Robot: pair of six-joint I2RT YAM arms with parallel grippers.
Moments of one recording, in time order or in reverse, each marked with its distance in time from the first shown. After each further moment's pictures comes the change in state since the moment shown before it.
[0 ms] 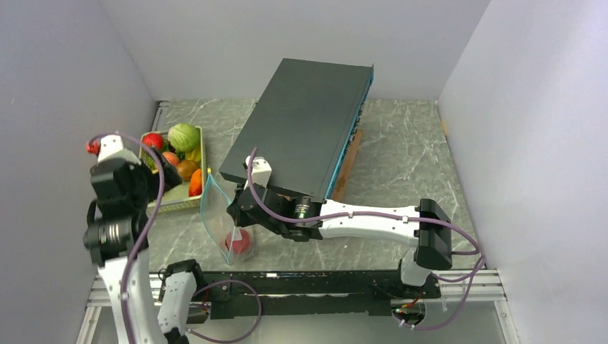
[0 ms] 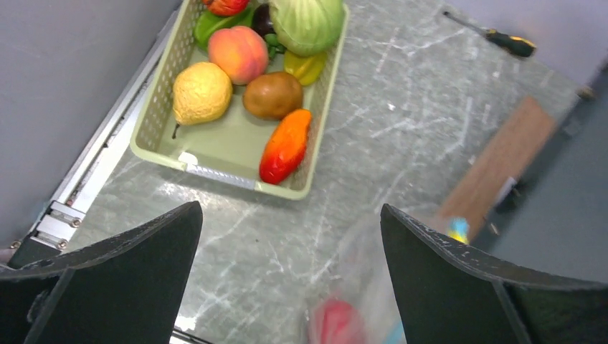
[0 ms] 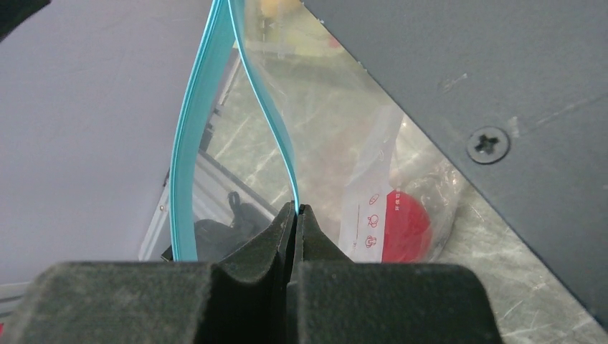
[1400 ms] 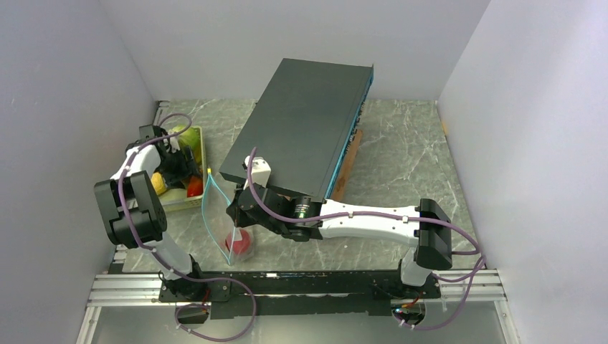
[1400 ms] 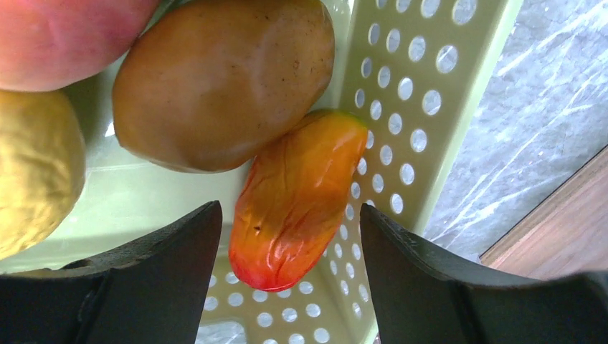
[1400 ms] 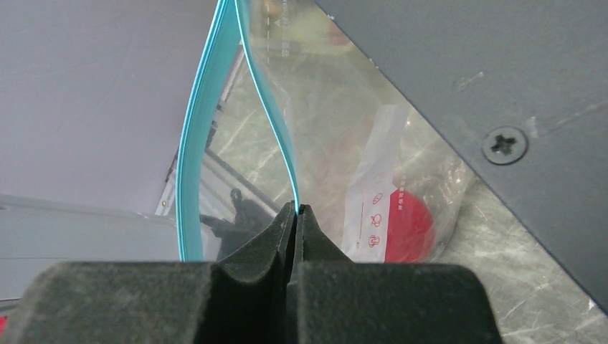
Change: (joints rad) left arm 0.089 1.038 -0.059 0.325 0.300 0.212; right arm 0.000 0.000 0.002 0.000 -0.014 -0.004
